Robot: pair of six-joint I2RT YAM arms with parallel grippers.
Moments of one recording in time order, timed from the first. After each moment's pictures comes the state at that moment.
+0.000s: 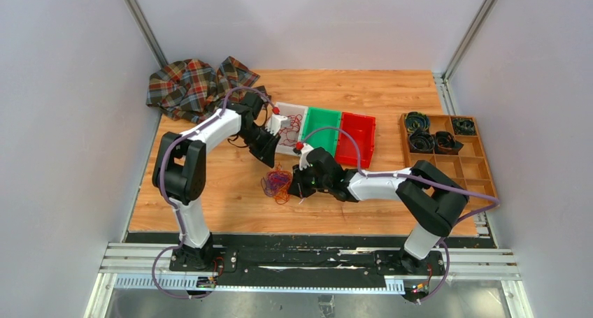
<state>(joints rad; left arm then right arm) -0.34 1.86 1.36 -0.87 0.59 0.40 0.90 1.67 0.76 0.27 -0.25 0.46</state>
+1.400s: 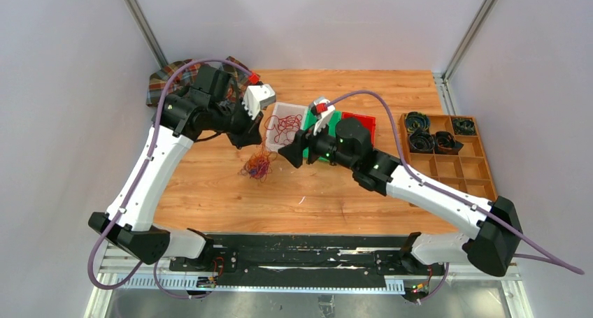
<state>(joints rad) -0.43 1.34 1.69 -1.21 0.49 0.39 0.90 1.25 0.97 0.07 -0.12 0.31</state>
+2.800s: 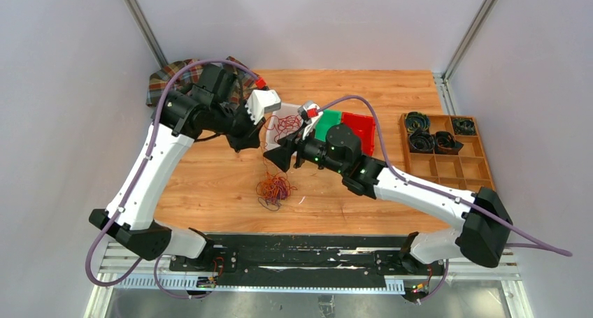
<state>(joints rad) -0.49 1.37 1.78 -1.34 0.42 0.45 0.96 1.32 0.97 0.30 -0.14 0.36</state>
